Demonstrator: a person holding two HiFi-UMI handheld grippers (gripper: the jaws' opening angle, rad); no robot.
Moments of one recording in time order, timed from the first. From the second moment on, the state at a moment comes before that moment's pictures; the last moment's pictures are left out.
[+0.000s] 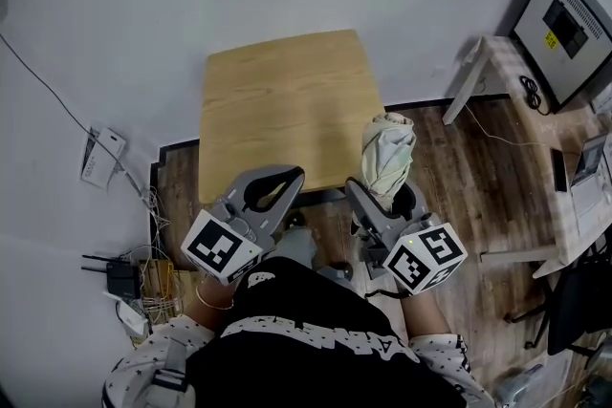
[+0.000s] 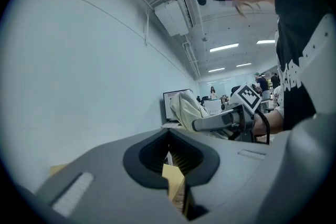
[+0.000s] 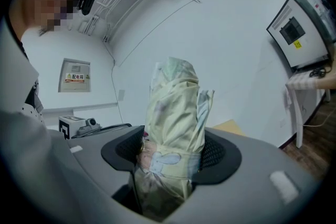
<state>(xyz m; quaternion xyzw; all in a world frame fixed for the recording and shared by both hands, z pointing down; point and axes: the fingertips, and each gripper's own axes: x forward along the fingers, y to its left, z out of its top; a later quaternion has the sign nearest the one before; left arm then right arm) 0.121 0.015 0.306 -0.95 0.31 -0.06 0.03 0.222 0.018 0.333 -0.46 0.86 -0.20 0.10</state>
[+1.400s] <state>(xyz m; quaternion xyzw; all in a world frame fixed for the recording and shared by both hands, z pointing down) -0.003 -0.144 0.344 -0.93 0.37 -0.05 -0.02 0.129 -0.146 0.392 -0.47 0.85 -0.23 -0.02</state>
